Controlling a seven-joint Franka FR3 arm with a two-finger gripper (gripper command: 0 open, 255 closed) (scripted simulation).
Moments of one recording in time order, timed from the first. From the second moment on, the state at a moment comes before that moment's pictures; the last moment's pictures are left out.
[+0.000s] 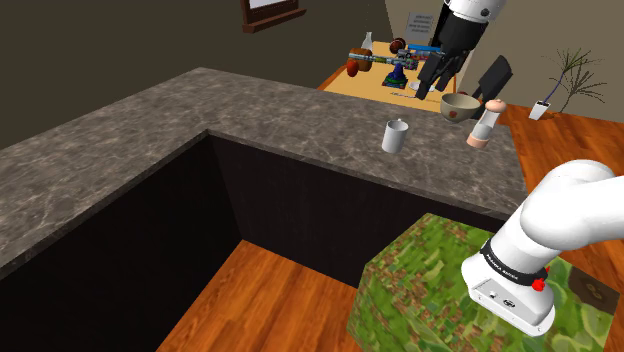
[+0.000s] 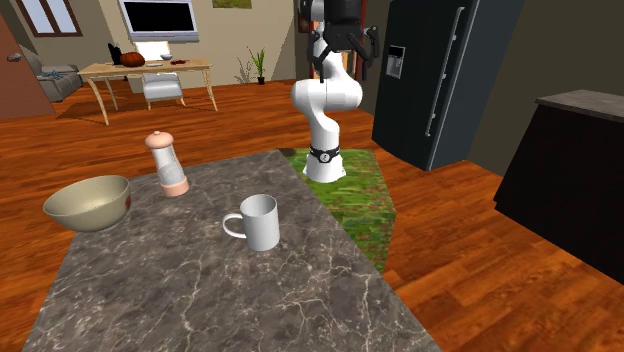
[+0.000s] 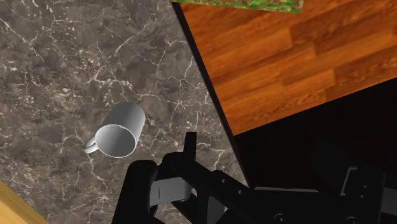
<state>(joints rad) 0.00 -0.81 0.03 -2.37 0.08 1.70 -0.02</state>
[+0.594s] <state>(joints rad) -0.03 -0.69 -0.02 -2.47 0.03 1.93 -0.11</state>
